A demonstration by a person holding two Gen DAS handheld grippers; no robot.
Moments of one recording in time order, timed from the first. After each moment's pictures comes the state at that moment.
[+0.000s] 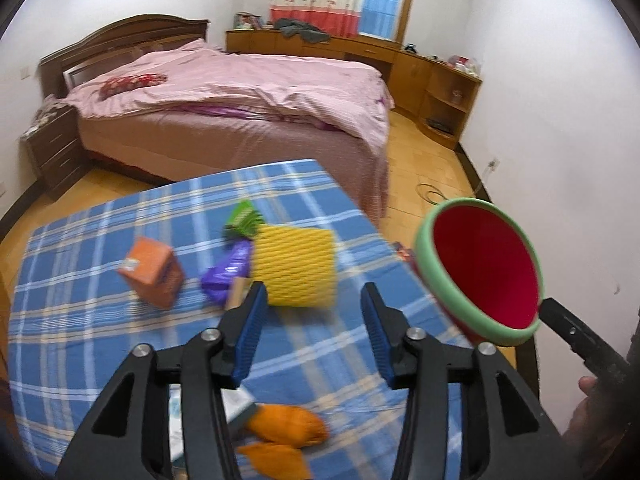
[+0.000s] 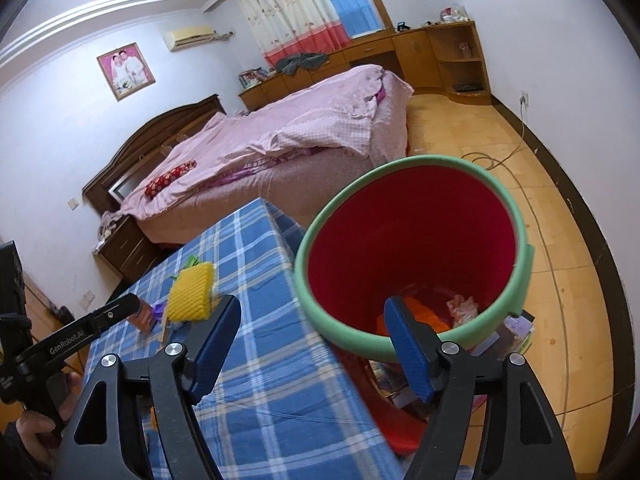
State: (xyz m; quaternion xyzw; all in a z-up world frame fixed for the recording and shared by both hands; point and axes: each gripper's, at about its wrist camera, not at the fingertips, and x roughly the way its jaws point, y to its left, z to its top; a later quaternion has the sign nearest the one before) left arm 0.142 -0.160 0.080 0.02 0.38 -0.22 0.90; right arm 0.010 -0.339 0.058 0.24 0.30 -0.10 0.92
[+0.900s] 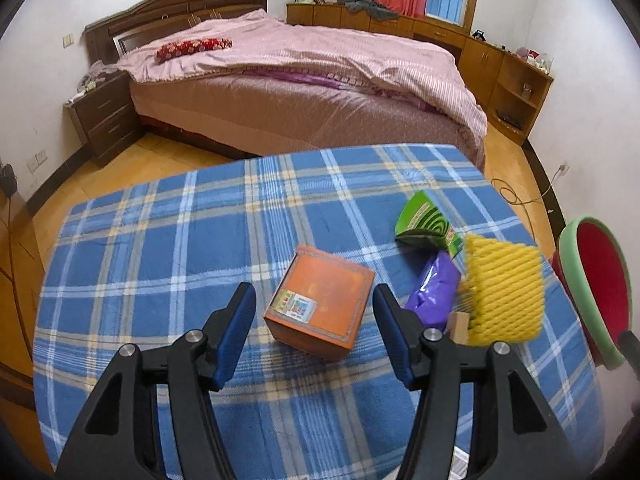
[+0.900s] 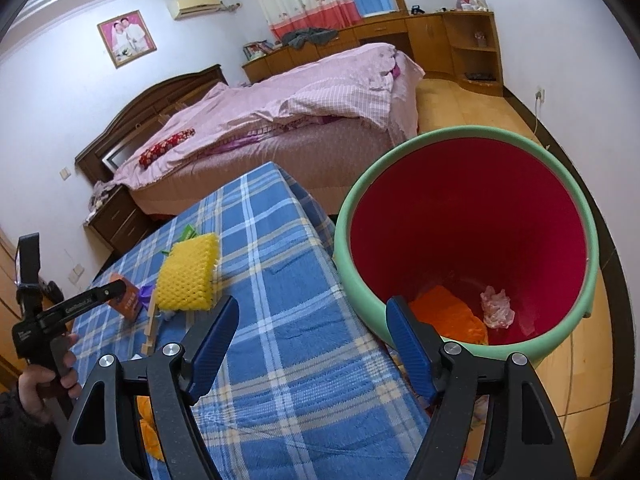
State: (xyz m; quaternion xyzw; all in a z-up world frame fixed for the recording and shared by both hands) left arm 0.253 -0.071 0.019 0.02 0.43 -0.12 0.89; right arm 0.070 -0.303 0.027 0.22 0.34 -0.09 0.91
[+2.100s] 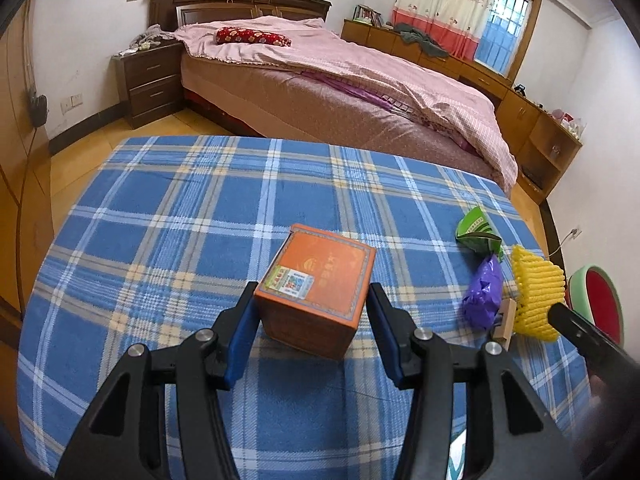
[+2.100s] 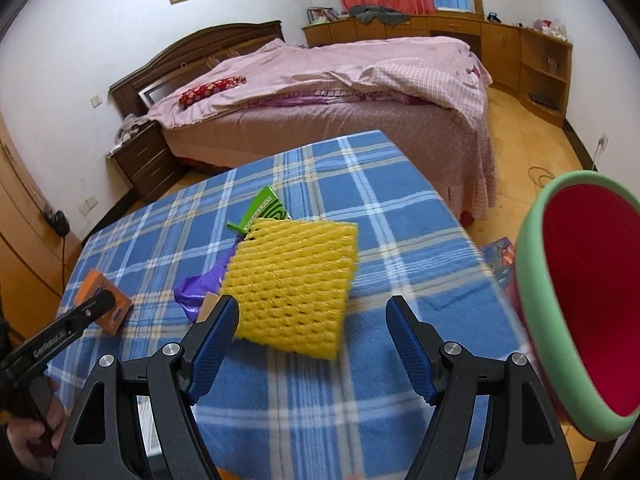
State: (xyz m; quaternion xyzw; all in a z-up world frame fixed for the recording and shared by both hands) left arm 0.224 -0.001 0.003 -0.08 0.41 -0.06 0.91; right arm 0.183 -0.212 0.003 0.13 0.39 -0.01 0.91
